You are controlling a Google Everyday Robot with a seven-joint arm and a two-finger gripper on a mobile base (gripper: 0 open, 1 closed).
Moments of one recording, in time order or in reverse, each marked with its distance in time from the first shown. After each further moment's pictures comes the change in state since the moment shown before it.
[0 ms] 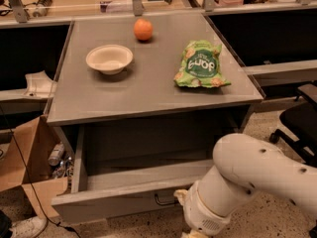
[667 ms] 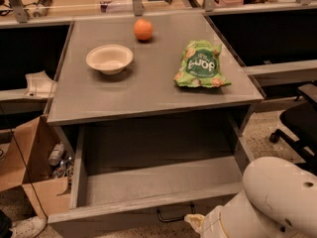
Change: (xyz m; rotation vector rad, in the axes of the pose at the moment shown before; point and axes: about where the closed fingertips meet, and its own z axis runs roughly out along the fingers) arm 0.020 0.062 -0.014 -0.002 -0.051 0.018
